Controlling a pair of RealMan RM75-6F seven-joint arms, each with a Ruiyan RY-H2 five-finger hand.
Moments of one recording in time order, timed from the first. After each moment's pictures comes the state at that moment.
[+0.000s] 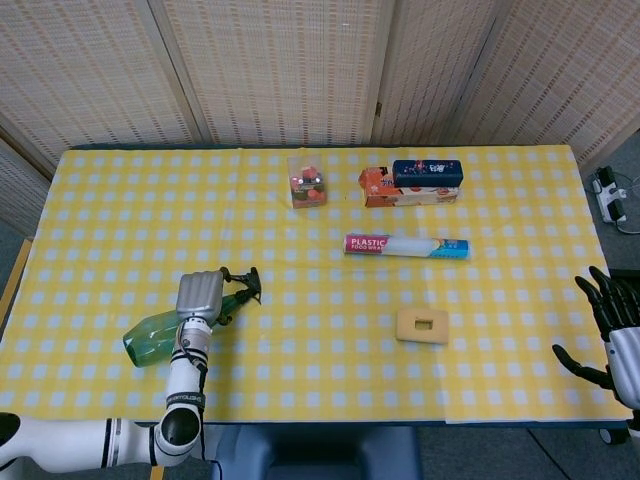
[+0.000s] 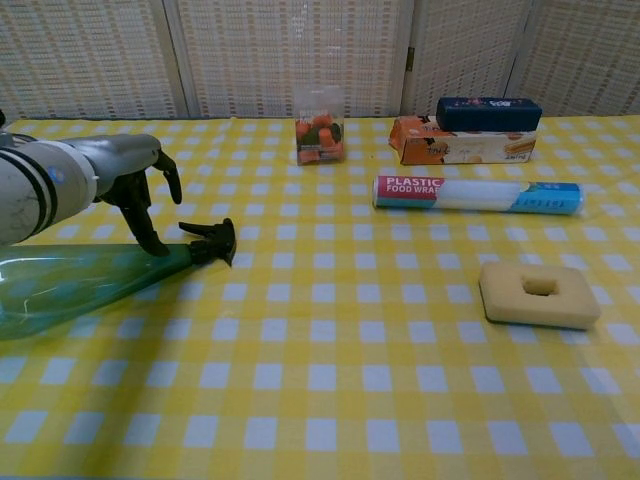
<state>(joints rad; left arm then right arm) -0.79 -1.68 -0.45 -1.78 0.39 1.38 1.11 0.03 -1.00 0.05 -1.65 -1.60 1.61 0.21</state>
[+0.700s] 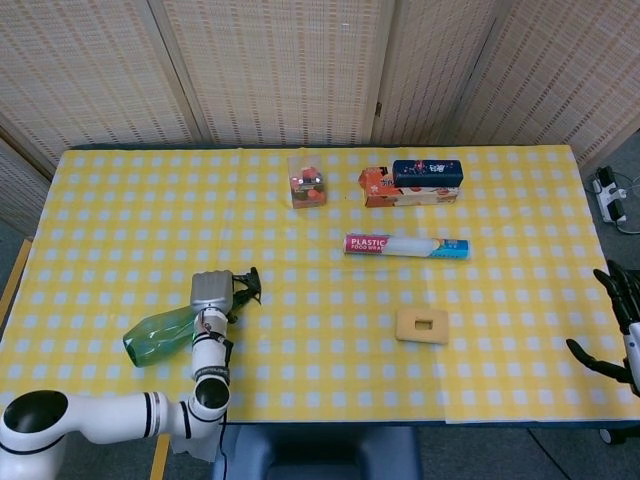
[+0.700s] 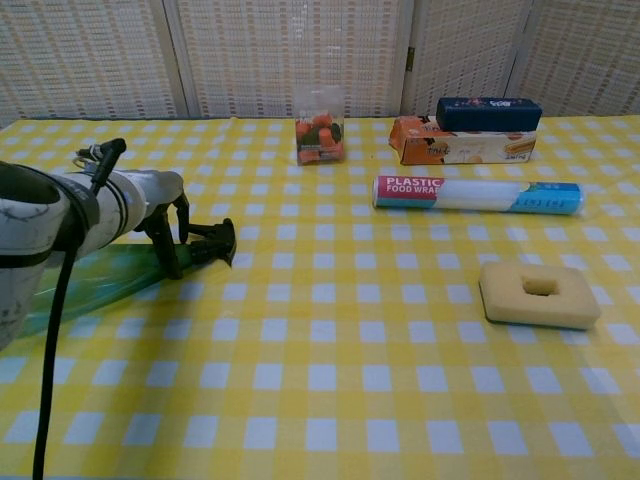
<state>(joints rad) -0.96 -1.78 -0.45 -1.49 0.13 1.32 1.19 0.03 -0.96 0.07 -1.62 -1.56 1.58 0.33</state>
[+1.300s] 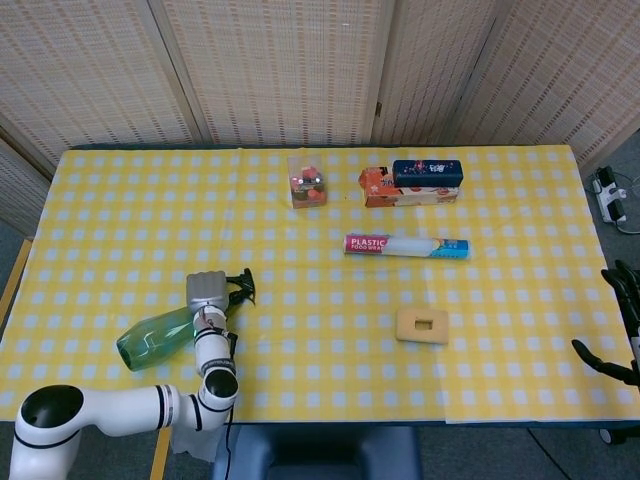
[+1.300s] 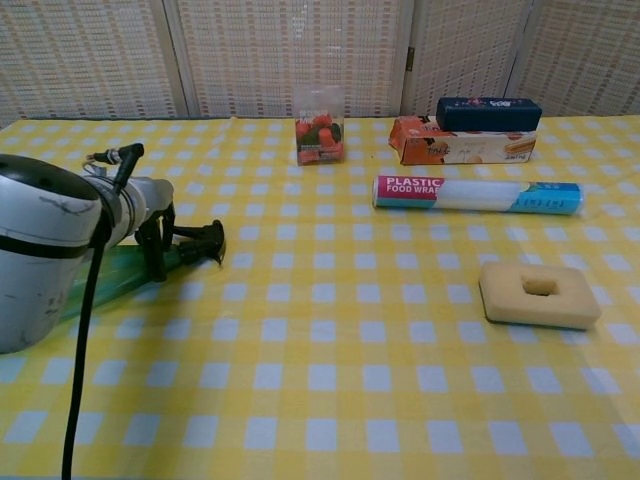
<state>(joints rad) -1.01 -1.81 -0.45 -1.41 0.05 1.36 1.26 0.02 -0.96 0.07 -1.60 -1.57 1.61 0.36</state>
